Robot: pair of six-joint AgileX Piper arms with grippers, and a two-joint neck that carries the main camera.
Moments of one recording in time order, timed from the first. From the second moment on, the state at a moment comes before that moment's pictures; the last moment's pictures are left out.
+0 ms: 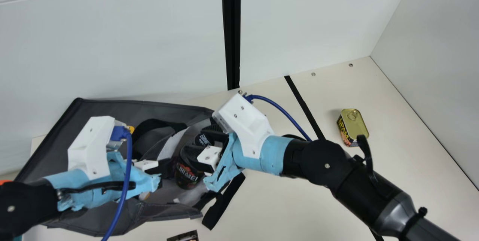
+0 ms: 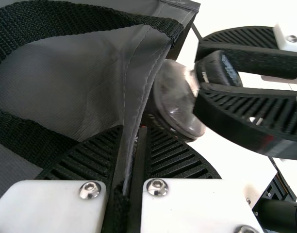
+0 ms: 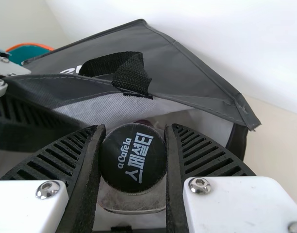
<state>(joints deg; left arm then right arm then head) -25.6 88.8 -76.6 -39.0 48.7 18.4 21.6 78.0 -60.3 57.0 25.5 -54.9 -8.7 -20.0</state>
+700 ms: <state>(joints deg) -25.6 88.8 -76.6 -39.0 48.7 18.4 22.1 84.7 -59.2 72.1 23.2 -67.0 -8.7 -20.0</state>
